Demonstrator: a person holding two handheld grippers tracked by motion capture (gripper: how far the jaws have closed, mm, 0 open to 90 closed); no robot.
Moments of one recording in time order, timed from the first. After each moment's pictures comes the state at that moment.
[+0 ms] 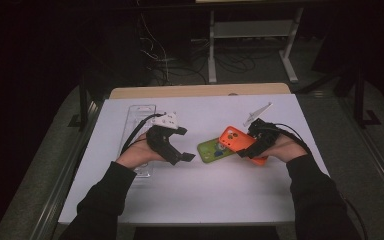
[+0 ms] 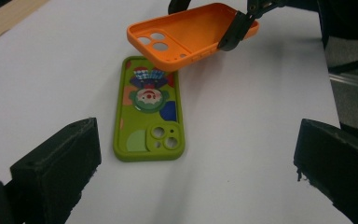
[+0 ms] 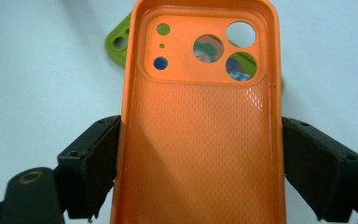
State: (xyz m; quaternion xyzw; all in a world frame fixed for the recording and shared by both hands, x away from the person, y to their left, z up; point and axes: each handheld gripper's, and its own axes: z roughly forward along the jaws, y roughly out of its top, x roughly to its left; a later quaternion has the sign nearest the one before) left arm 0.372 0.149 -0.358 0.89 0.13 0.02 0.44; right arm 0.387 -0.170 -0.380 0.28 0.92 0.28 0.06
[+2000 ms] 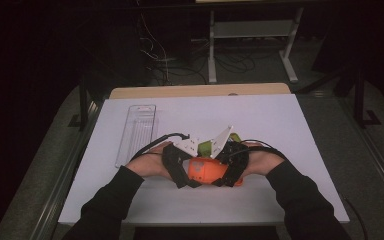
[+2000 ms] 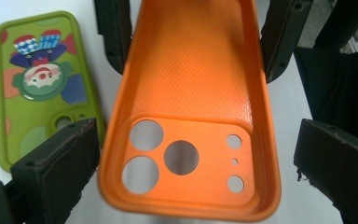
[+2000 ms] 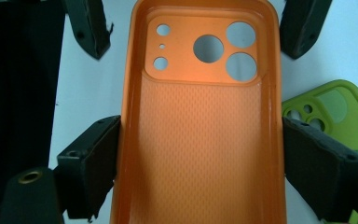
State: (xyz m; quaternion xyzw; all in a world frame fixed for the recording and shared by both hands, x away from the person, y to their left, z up) left arm 0.342 0.108 -0.388 0.94 0.00 -0.03 0.35; right arm 0.336 -0.083 -0.377 0.03 0.96 0.28 0.01
